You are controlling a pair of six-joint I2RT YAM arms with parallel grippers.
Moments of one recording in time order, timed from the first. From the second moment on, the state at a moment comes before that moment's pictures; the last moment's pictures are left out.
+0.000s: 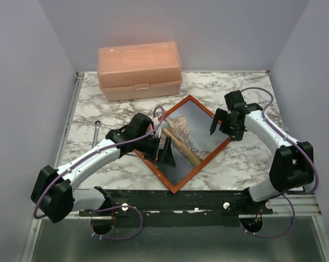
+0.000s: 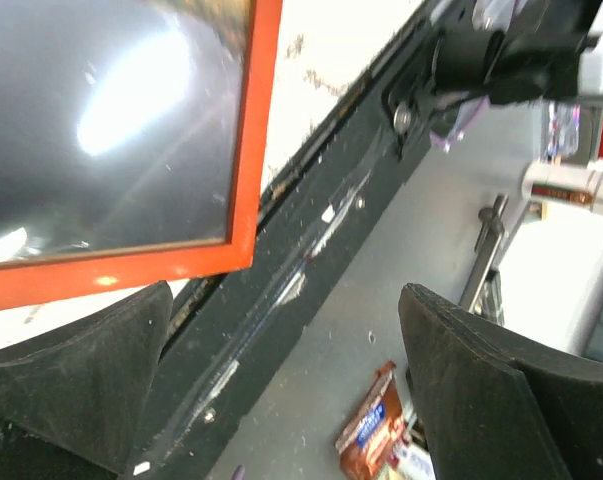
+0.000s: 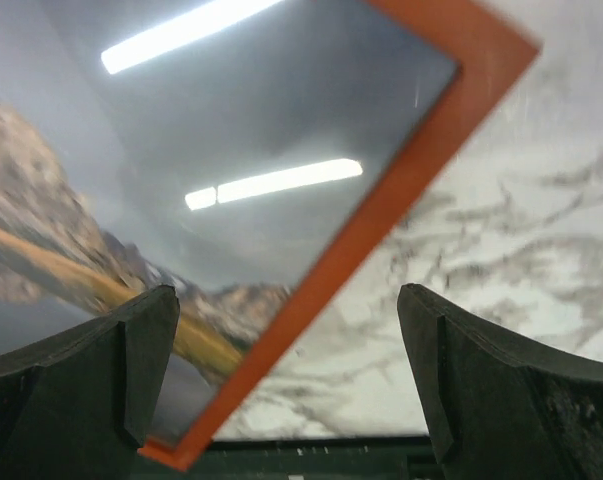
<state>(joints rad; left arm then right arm) -0.71 1.27 0.85 -0.50 0.69 -0.50 0.25 1.57 1.21 -0.84 0.05 0.57</state>
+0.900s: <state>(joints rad) -0.35 1.09 0.90 -0.51 0.65 -0.45 0.32 1.62 0.91 -0.70 -0.12 0.70</state>
